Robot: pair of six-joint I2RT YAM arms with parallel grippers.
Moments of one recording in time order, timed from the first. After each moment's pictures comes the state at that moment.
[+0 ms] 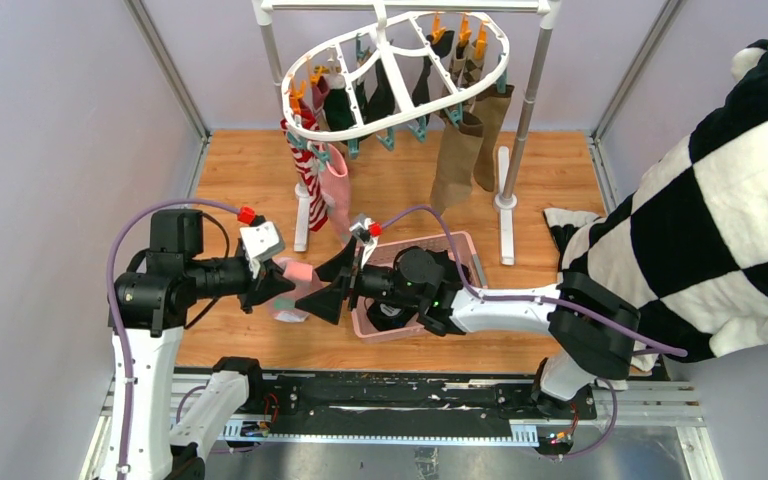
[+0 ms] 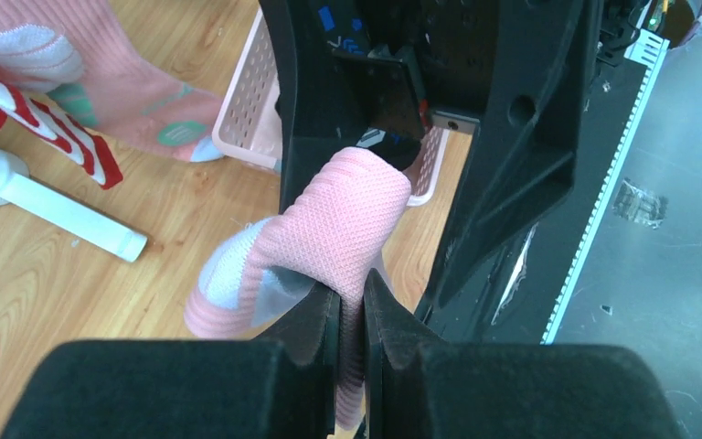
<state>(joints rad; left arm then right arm) -0.05 0.81 1.26 -1.32 0.88 0.70 1.13 1.56 0.83 0.91 -0.29 0.60</state>
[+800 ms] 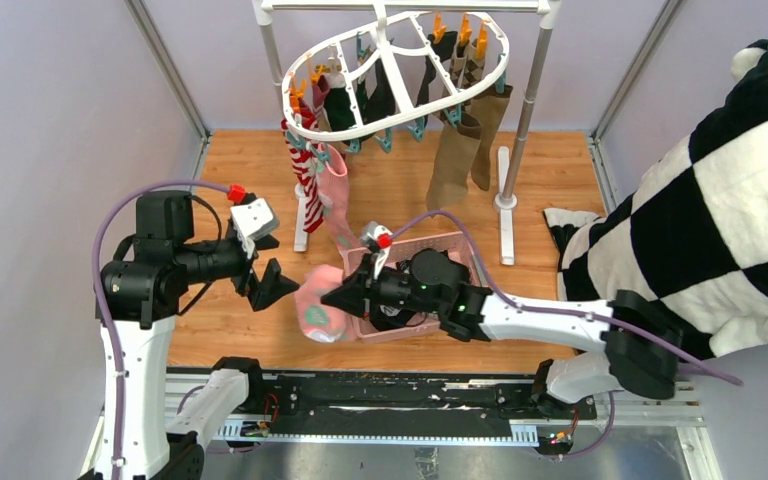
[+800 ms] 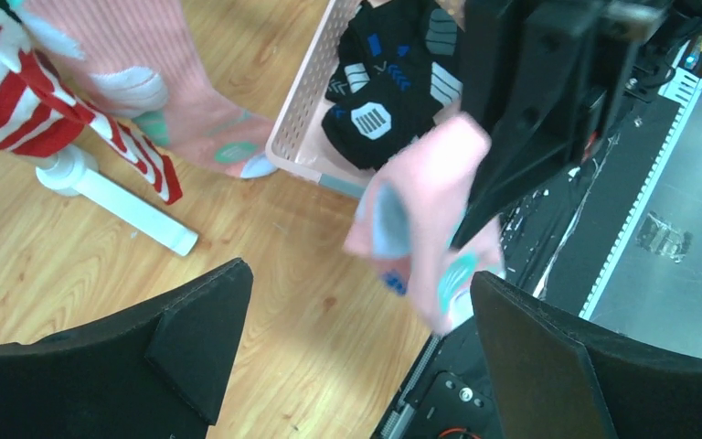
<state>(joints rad) -0.05 0.86 1.41 -1.31 0.83 0.62 1.17 1.41 0.83 0.62 -0.26 0.41</state>
